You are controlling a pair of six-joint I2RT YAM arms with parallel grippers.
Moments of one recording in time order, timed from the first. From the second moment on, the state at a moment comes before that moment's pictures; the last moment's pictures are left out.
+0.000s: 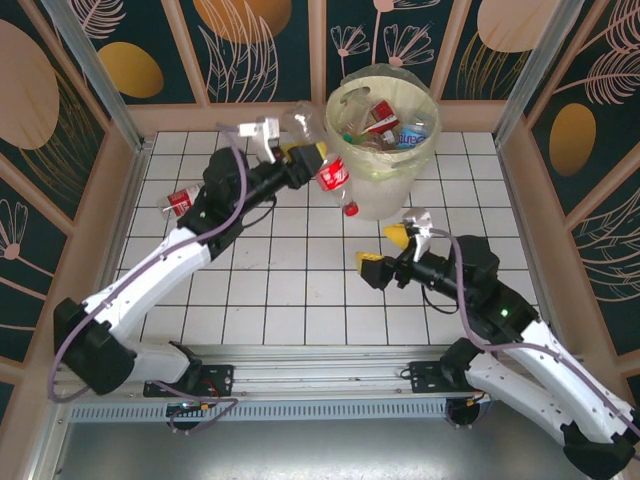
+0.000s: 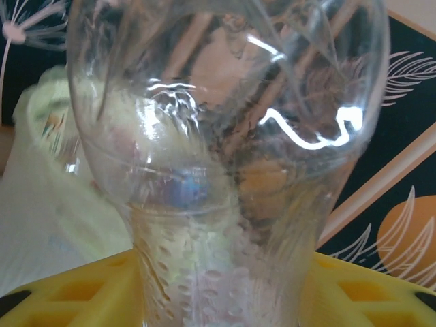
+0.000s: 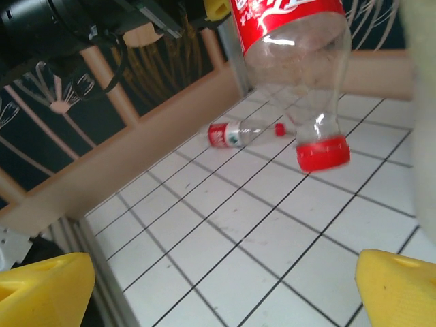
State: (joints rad) left arm -0.63 1.38 1.27 0.14 0.21 -0.66; right arm 0.73 0.59 0.76 -0.33 -0.21 0.29
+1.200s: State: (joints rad) left arm -0.62 2.22 2.41 -0.24 0.15 -0.18; right arm 0.73 0.37 0.77 -0.55 0.11 0.37
